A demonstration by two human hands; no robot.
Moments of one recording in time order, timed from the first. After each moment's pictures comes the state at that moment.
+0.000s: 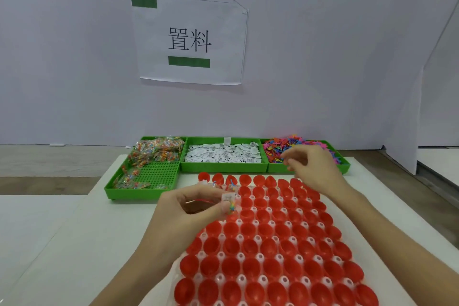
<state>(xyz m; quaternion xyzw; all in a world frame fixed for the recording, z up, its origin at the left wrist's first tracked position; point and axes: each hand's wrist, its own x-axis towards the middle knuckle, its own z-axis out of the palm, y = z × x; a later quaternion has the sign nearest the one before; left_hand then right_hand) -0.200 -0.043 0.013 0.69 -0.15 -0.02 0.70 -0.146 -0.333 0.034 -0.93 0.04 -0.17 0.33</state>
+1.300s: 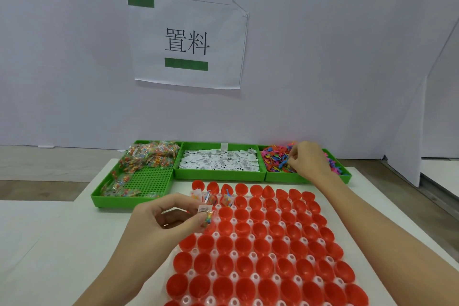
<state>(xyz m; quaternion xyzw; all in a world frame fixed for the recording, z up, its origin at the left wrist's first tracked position) -0.189 -0.027 0.005 0.72 -0.13 0.00 0.69 -0.034 -0.390 0.003 -0.97 0.09 -0.20 0.09</state>
